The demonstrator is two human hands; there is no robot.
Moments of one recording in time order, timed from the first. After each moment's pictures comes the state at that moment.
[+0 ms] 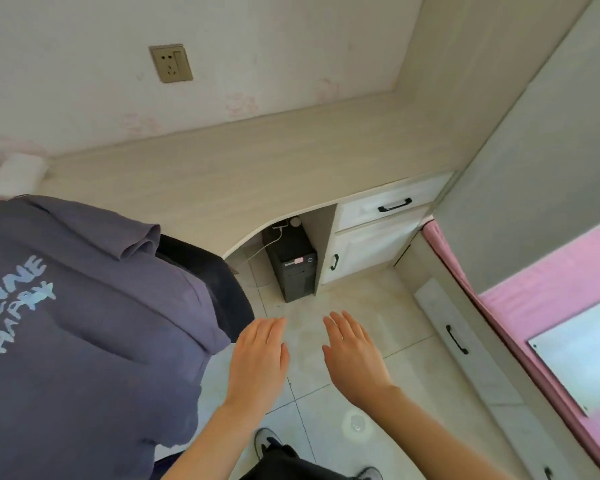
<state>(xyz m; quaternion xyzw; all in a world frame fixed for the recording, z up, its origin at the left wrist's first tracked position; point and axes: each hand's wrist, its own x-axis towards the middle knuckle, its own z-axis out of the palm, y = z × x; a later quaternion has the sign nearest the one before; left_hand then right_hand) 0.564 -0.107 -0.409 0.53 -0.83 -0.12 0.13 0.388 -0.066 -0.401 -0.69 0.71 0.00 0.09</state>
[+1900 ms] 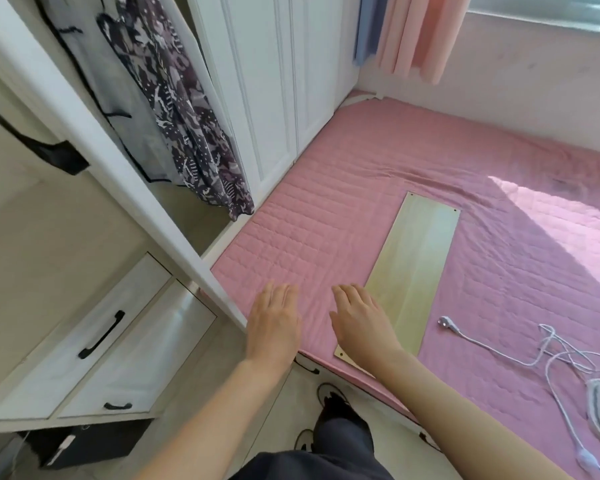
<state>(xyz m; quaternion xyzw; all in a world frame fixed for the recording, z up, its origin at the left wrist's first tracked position) -0.179 -0.102 -0.384 0.24 -0.96 -0.11 0.05 -0.279 0.032 -0.385 -0.43 0.90 -0.08 0.03</state>
